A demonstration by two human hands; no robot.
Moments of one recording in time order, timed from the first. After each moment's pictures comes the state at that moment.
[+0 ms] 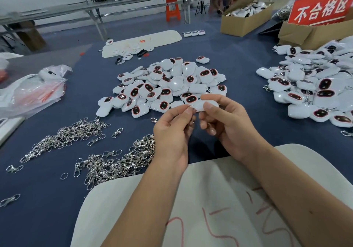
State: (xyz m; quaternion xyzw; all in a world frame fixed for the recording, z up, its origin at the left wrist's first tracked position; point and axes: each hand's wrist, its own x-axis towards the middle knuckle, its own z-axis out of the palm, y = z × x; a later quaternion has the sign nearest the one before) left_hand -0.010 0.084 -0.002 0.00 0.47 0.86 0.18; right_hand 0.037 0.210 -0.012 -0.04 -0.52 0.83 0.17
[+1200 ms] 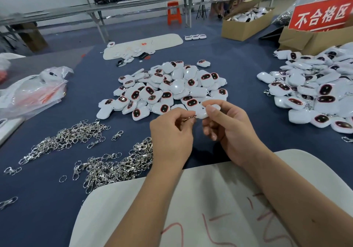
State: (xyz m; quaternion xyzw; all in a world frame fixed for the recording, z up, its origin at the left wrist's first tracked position) left_hand -0.021 0.073 -0.005 0.22 0.79 0.57 -0.10; right_hand 0.037 0.210 -0.013 -0.06 -0.55 0.81 0.19
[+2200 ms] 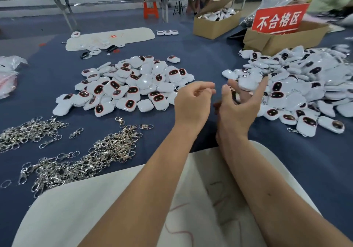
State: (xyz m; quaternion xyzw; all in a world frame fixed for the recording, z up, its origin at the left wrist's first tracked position) left_hand 0.004 0.189 0.026 0.21 0.72 0.66 0.10; right_hand 0.047 0.258 -0.008 -0.30 -0.48 0.63 0.53
